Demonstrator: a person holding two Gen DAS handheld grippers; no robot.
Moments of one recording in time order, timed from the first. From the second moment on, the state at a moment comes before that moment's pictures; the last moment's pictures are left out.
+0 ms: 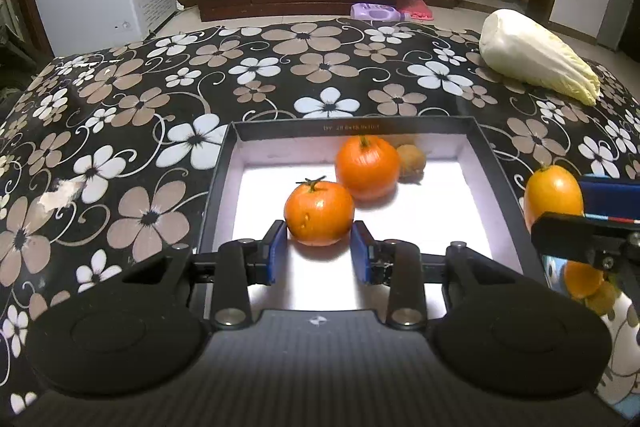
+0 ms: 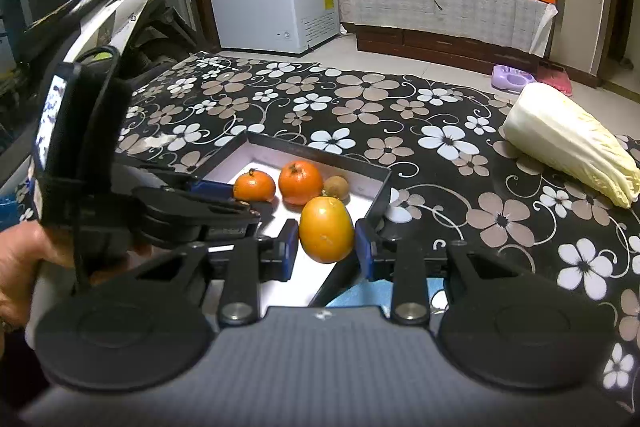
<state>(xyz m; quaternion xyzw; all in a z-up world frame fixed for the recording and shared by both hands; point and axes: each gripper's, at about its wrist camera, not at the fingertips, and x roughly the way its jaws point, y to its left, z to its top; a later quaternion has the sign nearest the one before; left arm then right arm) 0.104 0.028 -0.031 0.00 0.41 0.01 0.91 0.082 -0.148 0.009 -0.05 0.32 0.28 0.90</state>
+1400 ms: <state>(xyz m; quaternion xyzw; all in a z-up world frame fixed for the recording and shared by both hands) 0.032 0.029 -0.013 0.01 0.40 -0.02 0.92 0.037 -0.183 0.015 -0.02 0.32 0.25 0.91</state>
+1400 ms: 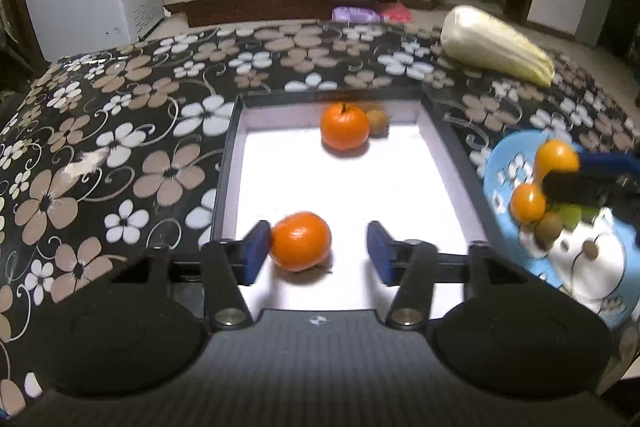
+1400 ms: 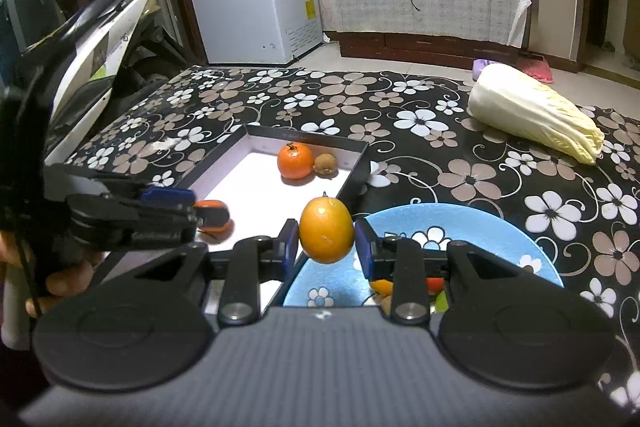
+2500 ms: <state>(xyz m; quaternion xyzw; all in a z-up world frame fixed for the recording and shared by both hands) 0.040 0.016 -0.011 0.03 0.39 0.00 0.92 0.042 -0.171 0.014 -0.04 0.32 0.27 0.91</state>
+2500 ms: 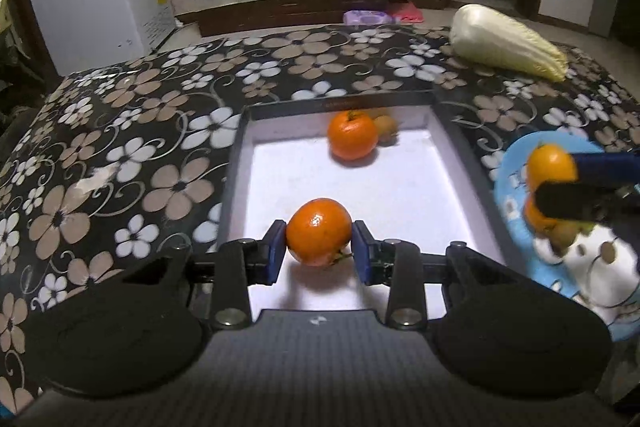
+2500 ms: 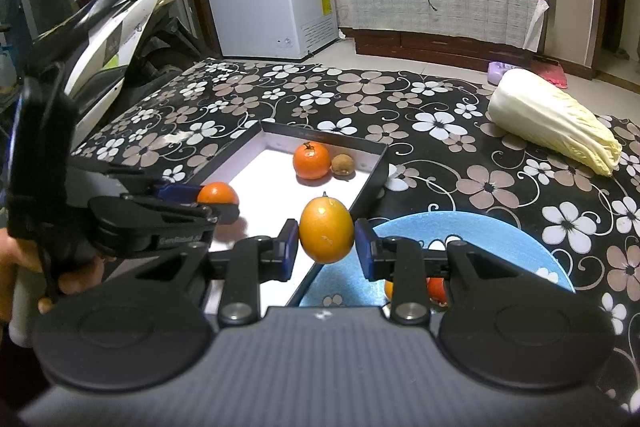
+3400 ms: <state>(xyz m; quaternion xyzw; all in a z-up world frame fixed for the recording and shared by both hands) 0.039 -0.055 0.010 0.02 0.37 -0.08 0.93 0.033 -0.234 0.022 -0.02 0.31 0.23 0.92</state>
